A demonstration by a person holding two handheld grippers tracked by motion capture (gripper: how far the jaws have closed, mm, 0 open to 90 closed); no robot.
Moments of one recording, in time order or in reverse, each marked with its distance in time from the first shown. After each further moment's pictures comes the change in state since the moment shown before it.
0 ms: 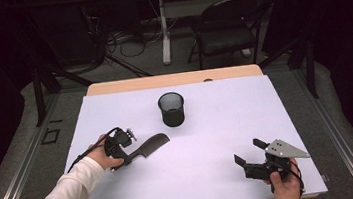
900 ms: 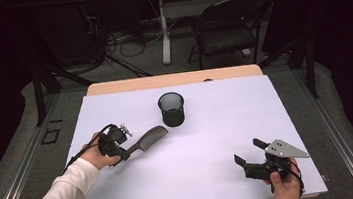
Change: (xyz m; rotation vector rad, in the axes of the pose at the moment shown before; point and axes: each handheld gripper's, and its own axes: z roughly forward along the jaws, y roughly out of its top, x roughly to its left) left arm -0.001 -0.010 -0.025 -0.125 0.031 -0.026; right arm 0.000 0.000 0.000 0.000 -0.002 -0.001
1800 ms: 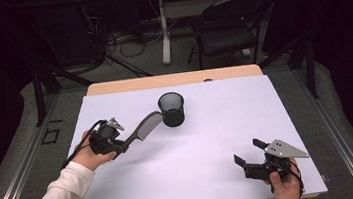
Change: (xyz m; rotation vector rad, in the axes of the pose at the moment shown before) left arm -0.002 -0.011 -0.030 -0.221 0.046 -0.042; right arm 0.001 0.000 0.001 -0.001 -0.001 0.001
